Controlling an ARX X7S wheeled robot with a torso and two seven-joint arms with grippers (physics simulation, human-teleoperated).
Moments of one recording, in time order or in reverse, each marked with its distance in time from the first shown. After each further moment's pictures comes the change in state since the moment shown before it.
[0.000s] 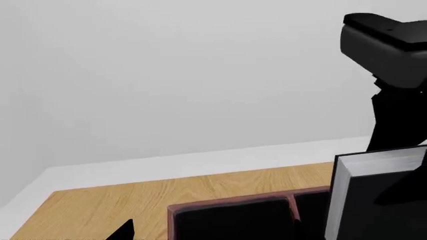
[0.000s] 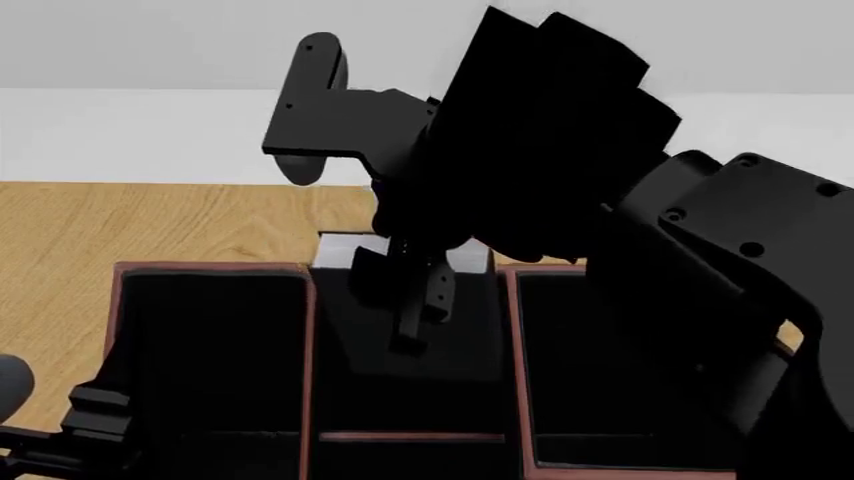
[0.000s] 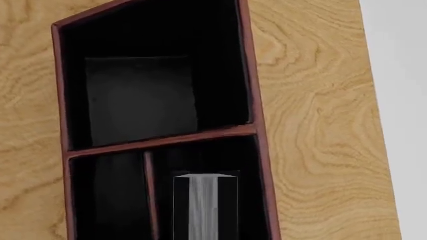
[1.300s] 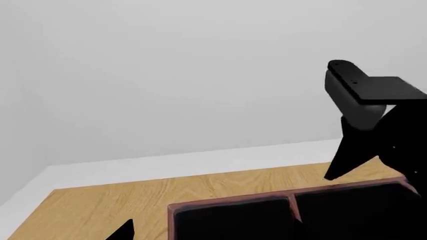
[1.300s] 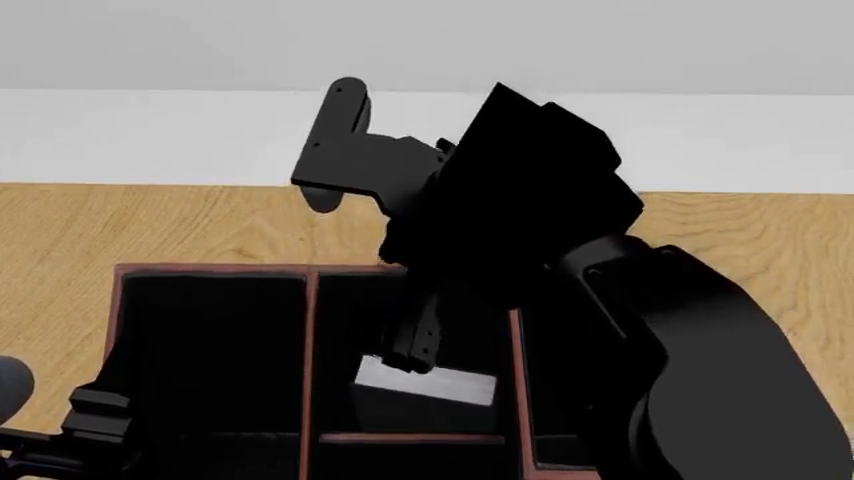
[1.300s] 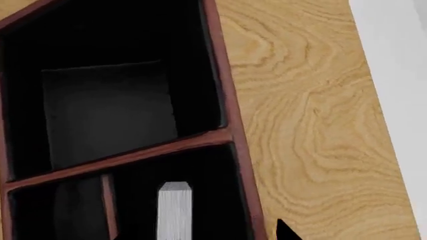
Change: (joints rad) left arm 0.012 -0.010 0.015 -0.010 0.013 0.031 0.006; right arm -0.188 -0.155 0.127 0.425 -0.152 -0.229 -0.014
